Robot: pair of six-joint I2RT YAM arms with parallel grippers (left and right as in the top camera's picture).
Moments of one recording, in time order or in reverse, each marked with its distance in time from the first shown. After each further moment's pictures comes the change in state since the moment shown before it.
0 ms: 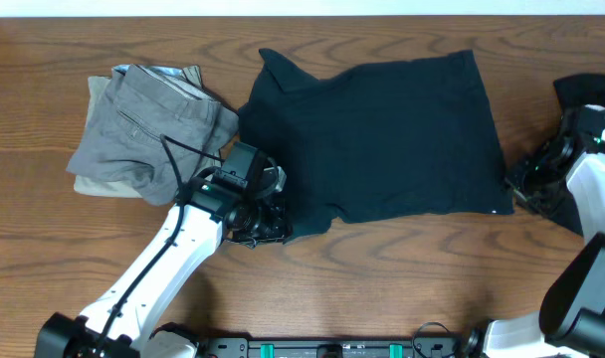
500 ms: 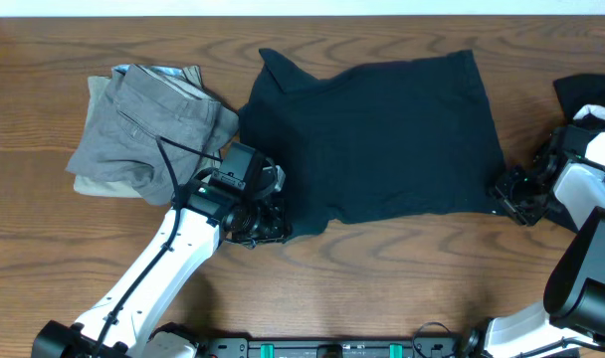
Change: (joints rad) left arm 0.000 -0.023 0.000 -0.003 0.000 -0.008; right arm -0.020 0.091 -0.131 0.233 -0.069 0.069
